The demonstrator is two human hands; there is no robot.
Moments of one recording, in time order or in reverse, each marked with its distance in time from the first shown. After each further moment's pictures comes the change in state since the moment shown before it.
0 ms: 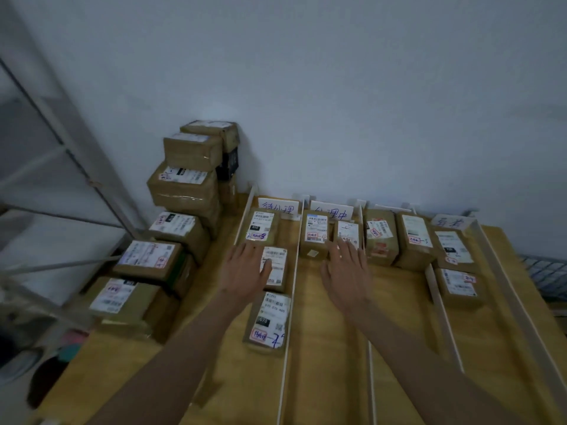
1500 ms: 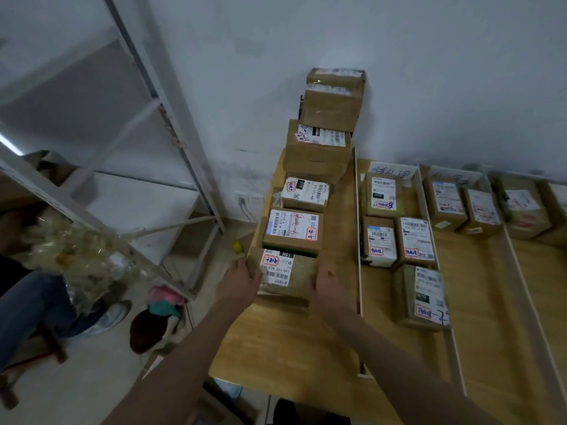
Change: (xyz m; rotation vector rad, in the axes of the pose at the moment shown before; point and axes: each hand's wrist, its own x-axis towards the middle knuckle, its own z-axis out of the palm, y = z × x) left_hand -0.108 -0.397 0.051 -0.440 -0.295 -0.460; right_hand -0.037 -0.407 0.144 0.422 -0.464 0.220
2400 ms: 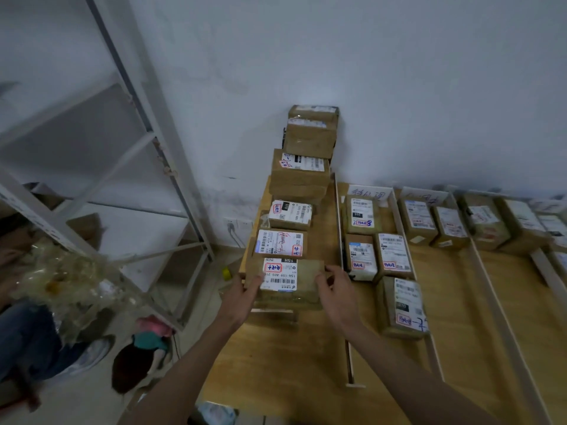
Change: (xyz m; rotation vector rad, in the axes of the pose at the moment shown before) left_hand -0.039 0.026 -0.017 -0.668 -0.096 0.003; right_hand -0.019 0.008 -0.044 0.360 0.313 0.034
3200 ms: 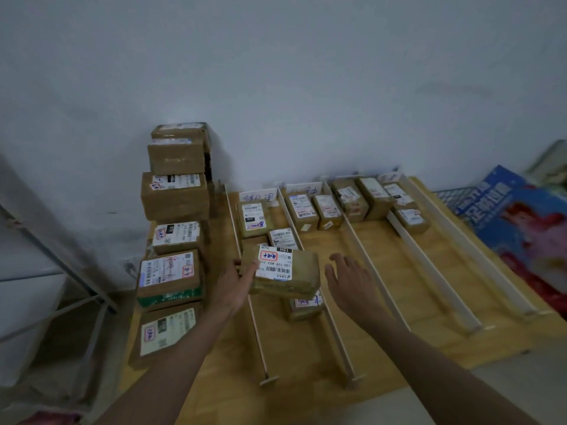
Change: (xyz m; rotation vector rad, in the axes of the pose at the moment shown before) left_hand -0.022 0.114 0.172 0.192 -0.276 0.206; right_hand -0.034 0.091 -0.215 -0.640 0.230 0.053
